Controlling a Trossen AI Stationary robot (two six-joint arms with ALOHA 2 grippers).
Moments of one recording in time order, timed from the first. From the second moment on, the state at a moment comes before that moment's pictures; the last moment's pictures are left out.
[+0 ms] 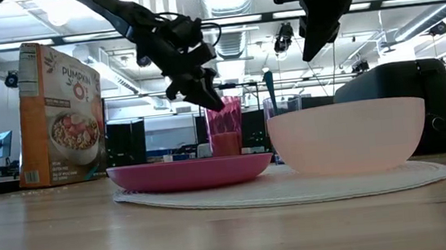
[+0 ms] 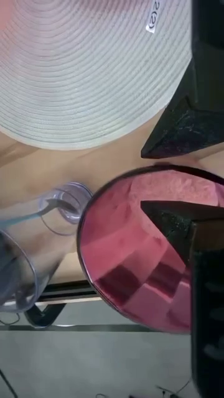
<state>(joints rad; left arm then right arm) 0.54 1.81 1.36 -0.40 0.27 0.86 0.01 1.44 1.24 -0.89 -0.02 0.23</state>
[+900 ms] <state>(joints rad) 0.51 1.79 1.40 -0.60 0.36 0.88 0.01 1.44 1.24 -0.89 -0.02 0.23</state>
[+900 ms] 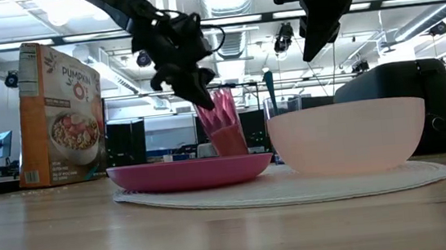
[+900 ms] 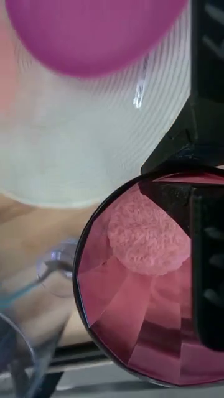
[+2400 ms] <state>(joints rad) 0.31 1.85 1.52 -0.78 0.27 0.81 0.01 1.44 1.24 -0.97 -0.02 0.23</state>
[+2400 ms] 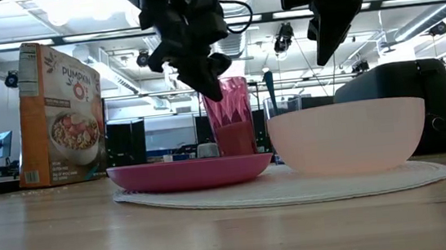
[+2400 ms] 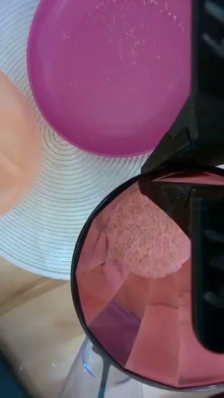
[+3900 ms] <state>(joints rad) 0.28 1.60 1.52 -0.93 0.36 0.67 0.01 1.44 1.24 -0.98 -0.02 0.17</state>
